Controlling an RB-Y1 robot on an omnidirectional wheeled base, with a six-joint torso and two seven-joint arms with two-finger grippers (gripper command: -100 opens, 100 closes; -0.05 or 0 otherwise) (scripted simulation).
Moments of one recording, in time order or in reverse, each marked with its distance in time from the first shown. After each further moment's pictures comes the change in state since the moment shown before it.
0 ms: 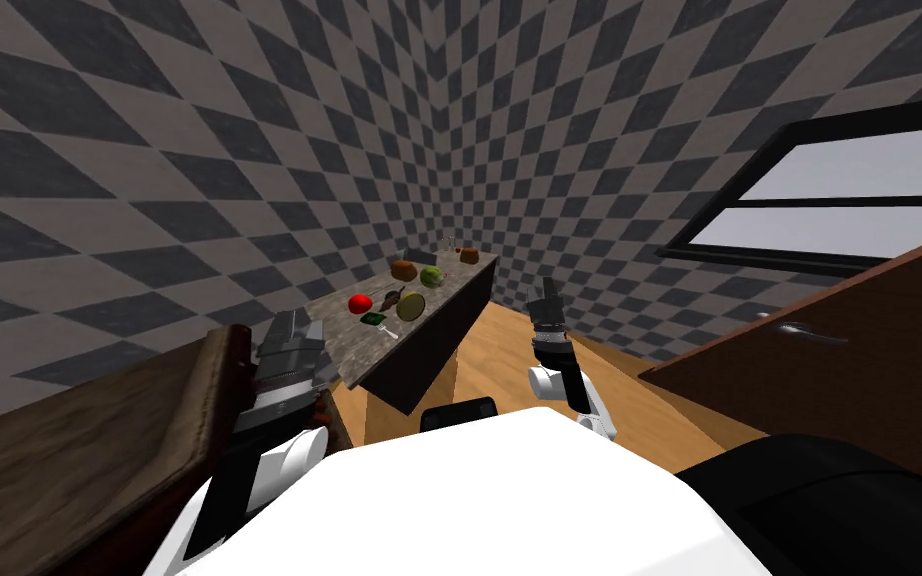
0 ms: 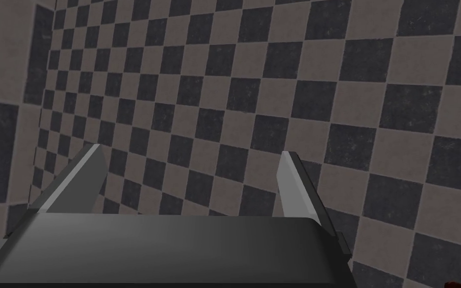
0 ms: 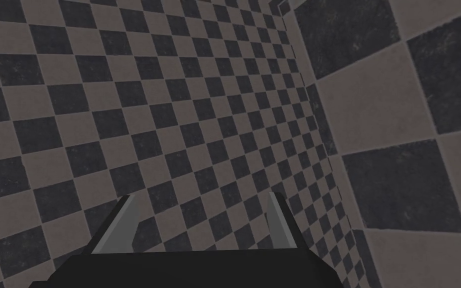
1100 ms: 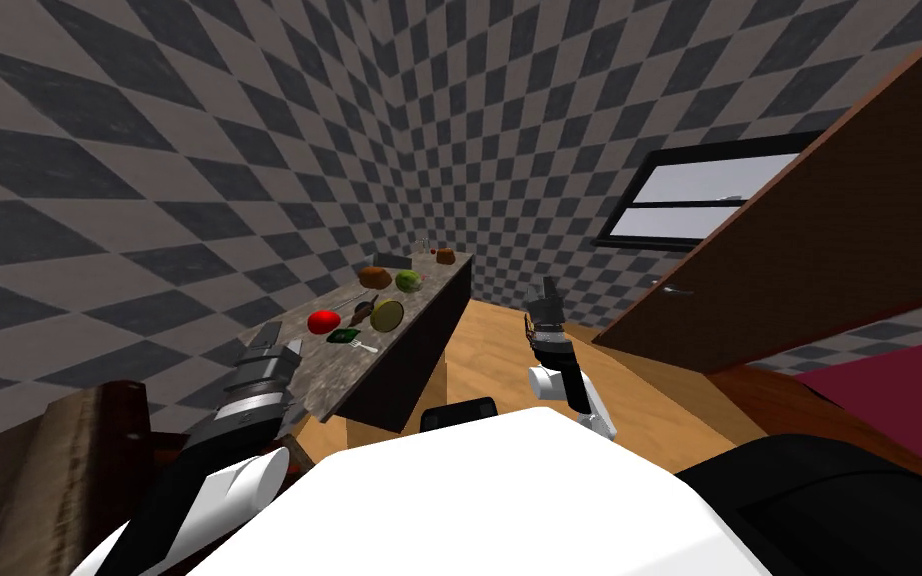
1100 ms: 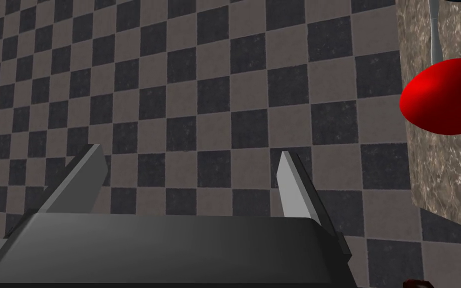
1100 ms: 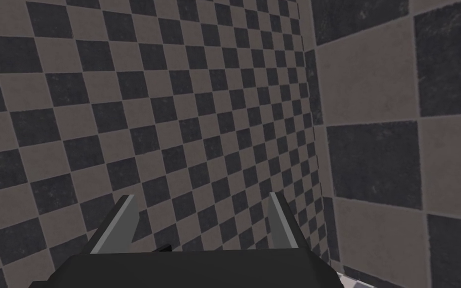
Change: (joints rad) left arm 0.060 0.055 0.145 -0.042 0.104 0.304 -0.052; right arm 0.000 0.000 0.000 0.000 0.000 0.000 0.000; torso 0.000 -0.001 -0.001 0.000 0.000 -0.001
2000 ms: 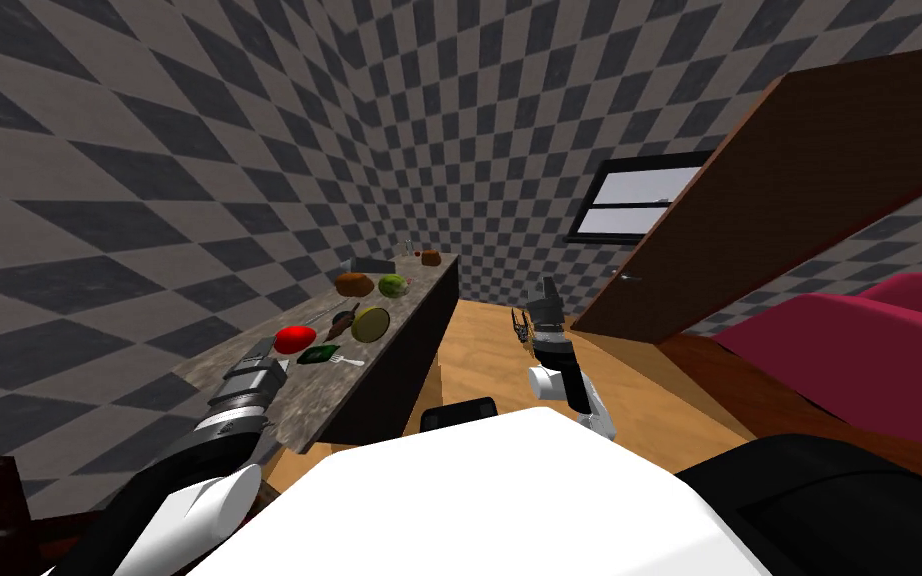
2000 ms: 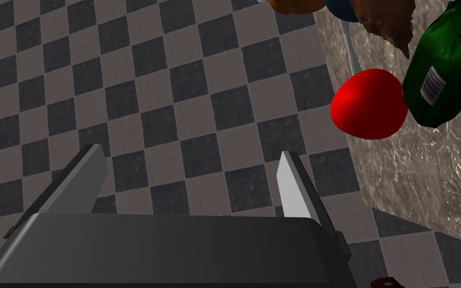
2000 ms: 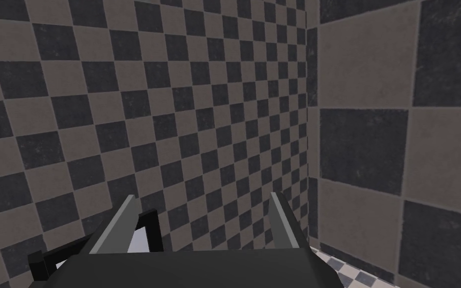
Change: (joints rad) left arm 0.041 0.022 0.087 -0.007 0.078 0.234 -0.042; right arm 0.000 0.000 0.000 0.000 0.000 0.000 0.000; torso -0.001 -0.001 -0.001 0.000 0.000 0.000
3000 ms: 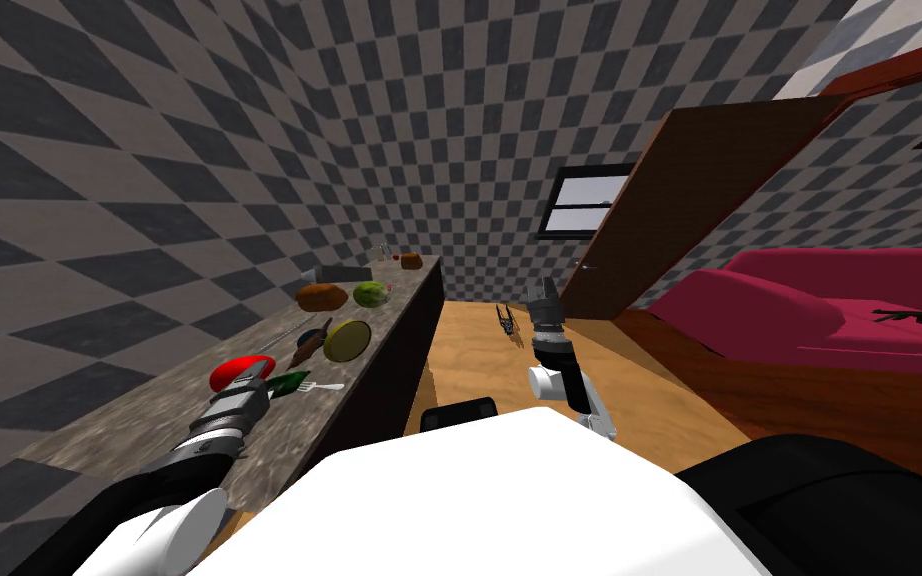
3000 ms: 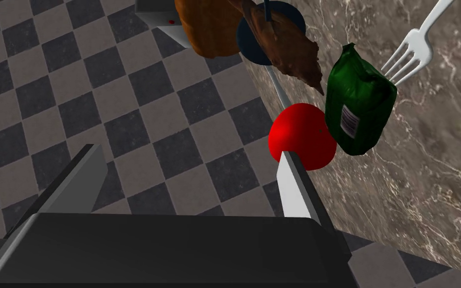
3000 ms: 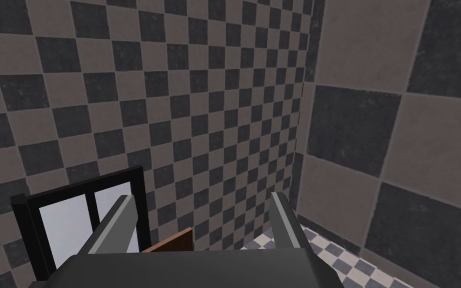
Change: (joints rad) left arm 0.045 0.008 0.091 0.002 0.092 0.273 -0.056; right arm 0.000 0.000 0.000 0.000 0.000 0.000 0.000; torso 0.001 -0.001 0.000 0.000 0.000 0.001
